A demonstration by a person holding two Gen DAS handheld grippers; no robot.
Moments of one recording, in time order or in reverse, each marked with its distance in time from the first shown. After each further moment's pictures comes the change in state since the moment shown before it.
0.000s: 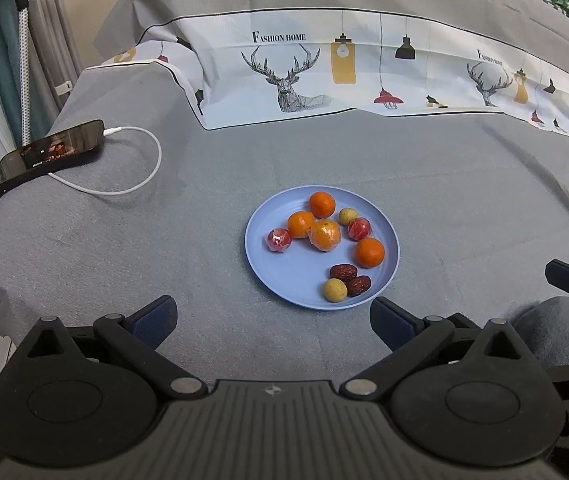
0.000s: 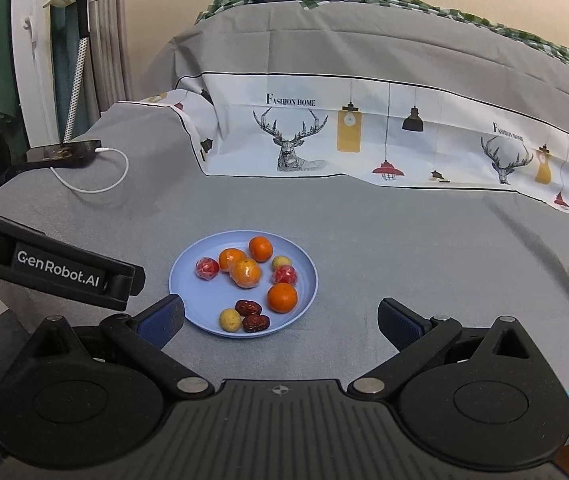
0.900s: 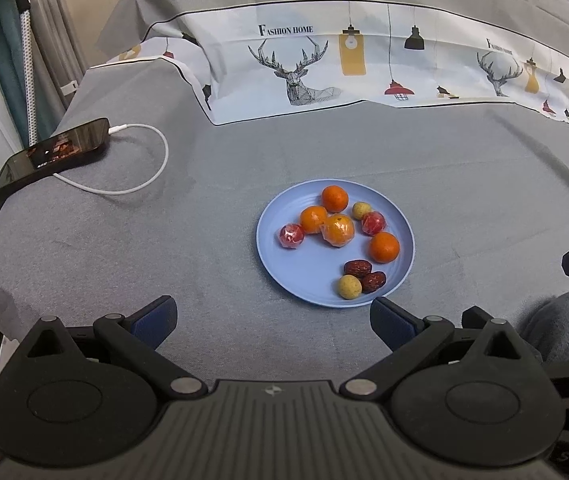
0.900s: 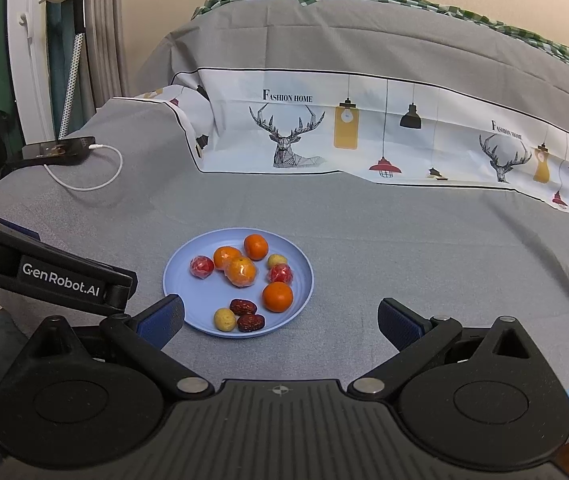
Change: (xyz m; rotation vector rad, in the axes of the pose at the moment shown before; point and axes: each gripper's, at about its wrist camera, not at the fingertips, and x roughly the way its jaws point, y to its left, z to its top) left arm 0.009 0.001 0.002 0.016 0.019 0.037; right arm 0.005 0.004 0.001 -0.002 0.009 -0.012
